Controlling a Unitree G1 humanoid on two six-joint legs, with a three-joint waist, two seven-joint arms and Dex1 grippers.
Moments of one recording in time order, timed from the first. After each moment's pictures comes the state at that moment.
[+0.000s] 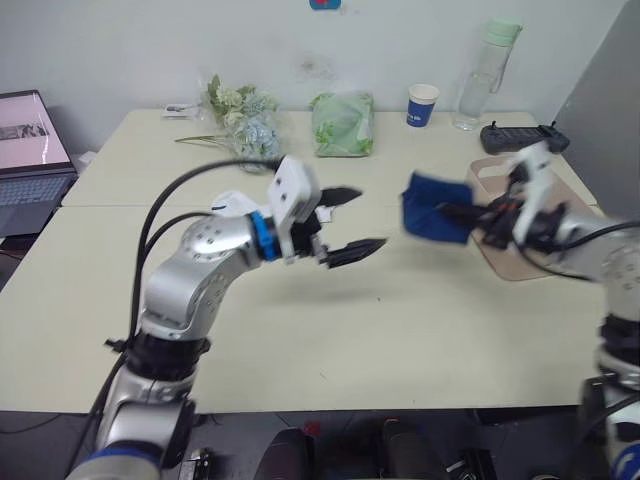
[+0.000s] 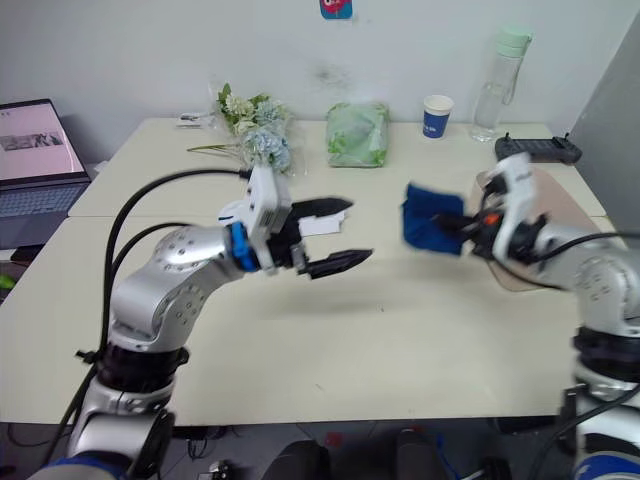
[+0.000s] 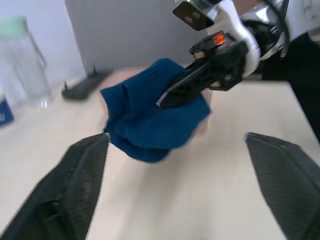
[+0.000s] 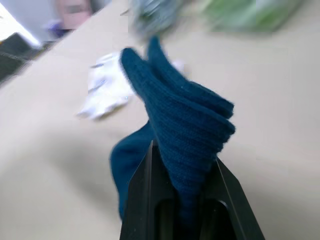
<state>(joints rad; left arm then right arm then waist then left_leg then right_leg) -0.70 0.39 -0.09 -0.27 -0.51 0.60 -0.82 -0.67 -0.81 -0.21 -0.21 0.59 1.07 0.60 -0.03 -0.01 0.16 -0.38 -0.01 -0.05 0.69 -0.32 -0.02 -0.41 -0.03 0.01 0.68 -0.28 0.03</state>
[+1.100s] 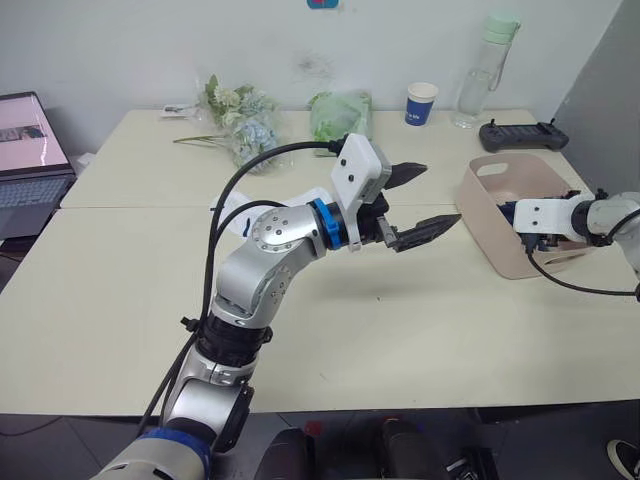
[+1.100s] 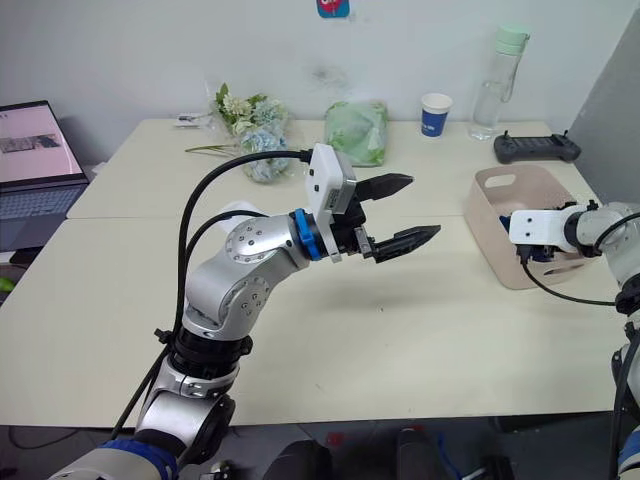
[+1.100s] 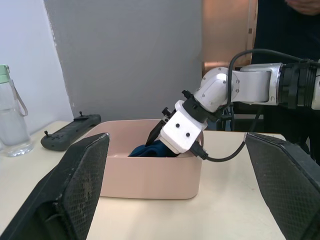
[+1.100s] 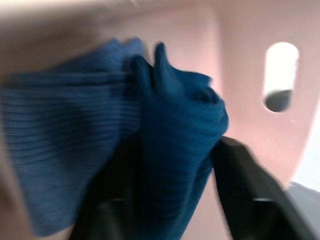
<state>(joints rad) -0.75 0.19 -0.20 -0.21 -0.41 0.53 -0.71 -0.98 -0.98 0.38 0.90 -0.41 -0.36 0.92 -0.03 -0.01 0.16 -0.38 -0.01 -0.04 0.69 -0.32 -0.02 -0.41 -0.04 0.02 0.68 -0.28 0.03</state>
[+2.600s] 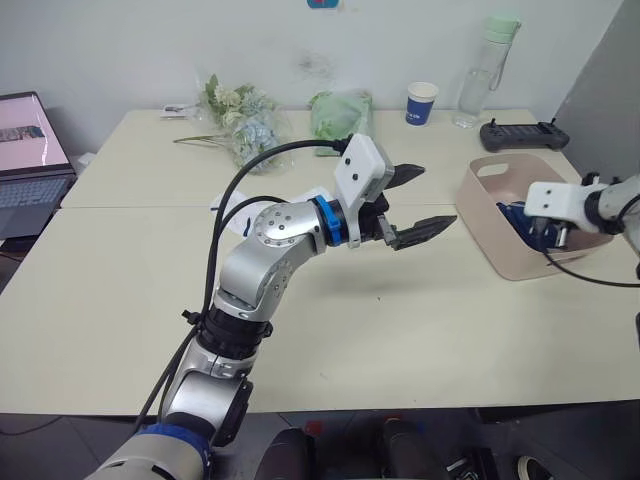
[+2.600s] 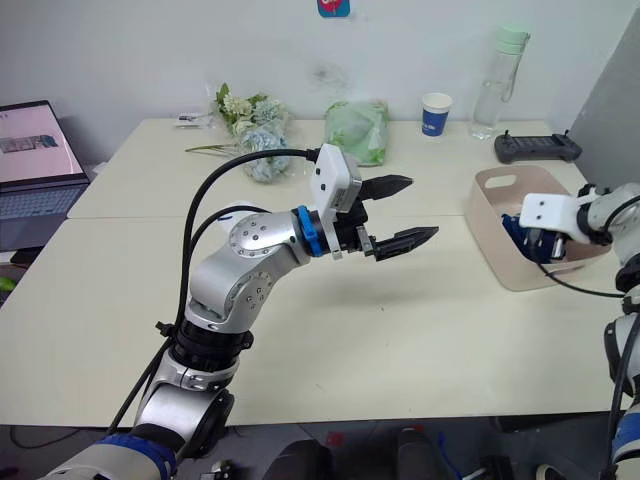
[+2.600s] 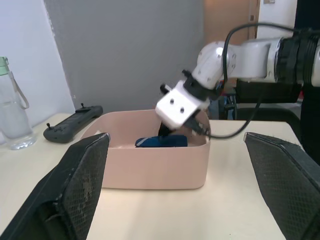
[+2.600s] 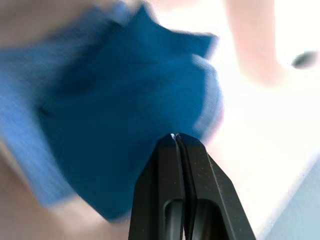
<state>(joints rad) -0.78 0.22 -0.21 -0.15 -0.38 0.52 -0.74 -1.16 -0.95 0.38 1.14 -0.51 -0.32 0.91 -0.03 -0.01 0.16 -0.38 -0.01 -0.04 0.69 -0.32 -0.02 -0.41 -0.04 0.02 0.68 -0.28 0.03</state>
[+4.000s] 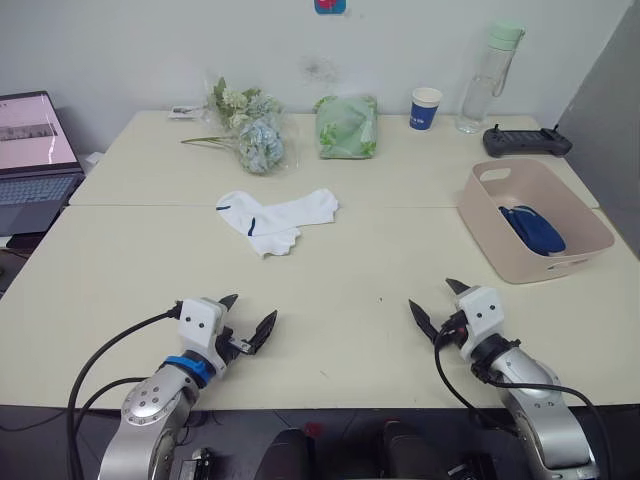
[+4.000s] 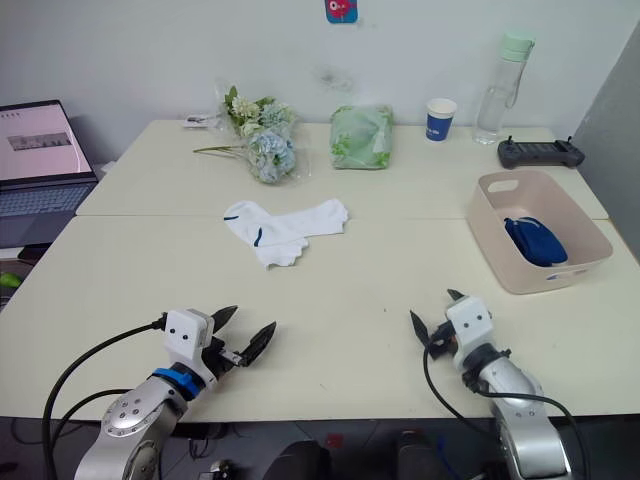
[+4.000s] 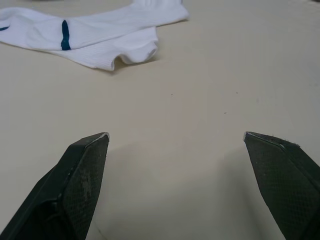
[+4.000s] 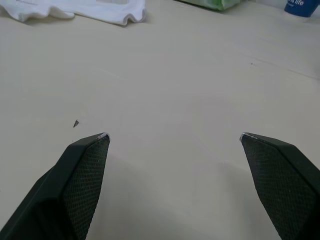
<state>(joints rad) 0.21 0.37 0.14 -0.35 -0.29 0.26 -0.49 0.11 -0.32 0.01 -0.36 0.06 0.23 0.40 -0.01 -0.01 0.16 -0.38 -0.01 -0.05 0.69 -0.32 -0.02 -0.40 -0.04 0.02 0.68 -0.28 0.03</state>
